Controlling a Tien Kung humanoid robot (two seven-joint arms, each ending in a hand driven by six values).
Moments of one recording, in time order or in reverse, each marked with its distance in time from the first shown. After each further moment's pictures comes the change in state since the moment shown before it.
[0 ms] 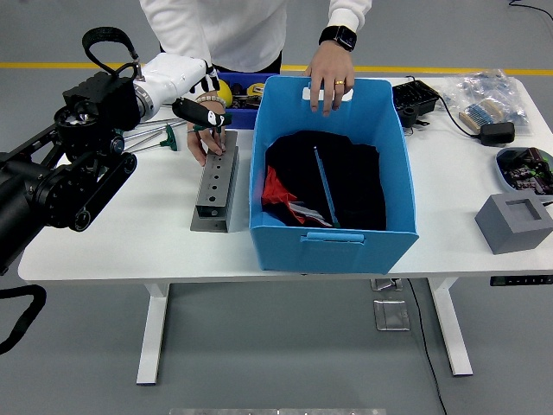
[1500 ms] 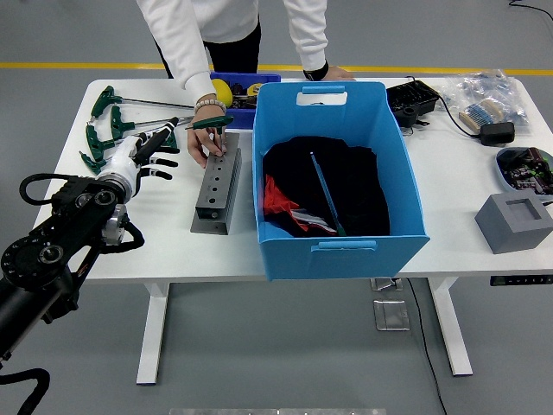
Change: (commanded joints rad) left arm 0.338 -0.043 -0.122 -0.172 -1.268 0.514 0.351; right arm -0.004 0.005 0.024 0.000 -0.027 0.001 -0.003
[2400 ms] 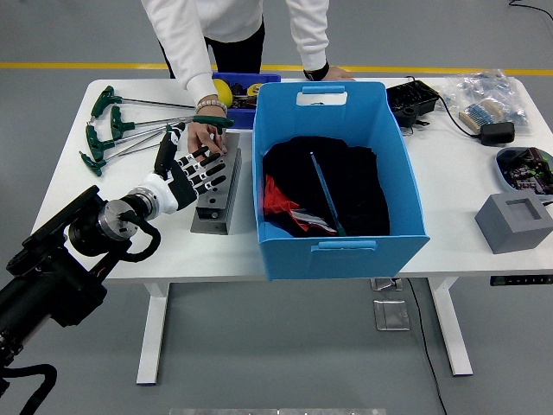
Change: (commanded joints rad) left arm -0.061 -0.022 0.095 0.161 -0.784 -0.146 -0.178; right arm 0.001 0.003 -0.027 0.000 0.008 0.000 -0.003
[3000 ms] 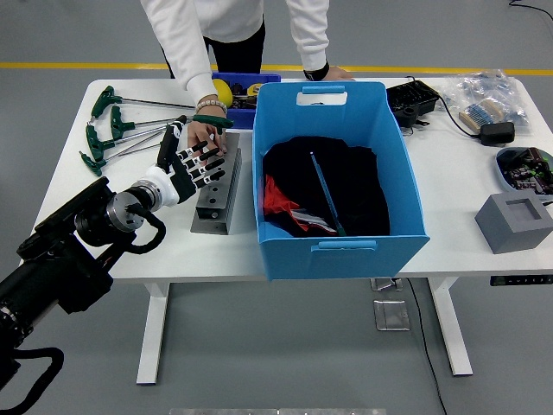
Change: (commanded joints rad) left arm -0.084 -0.030 0.071 0.144 -0.026 -0.028 -0.035; right arm 0.009 -0.003 -0.021 0.000 0.011 0.003 -0.002
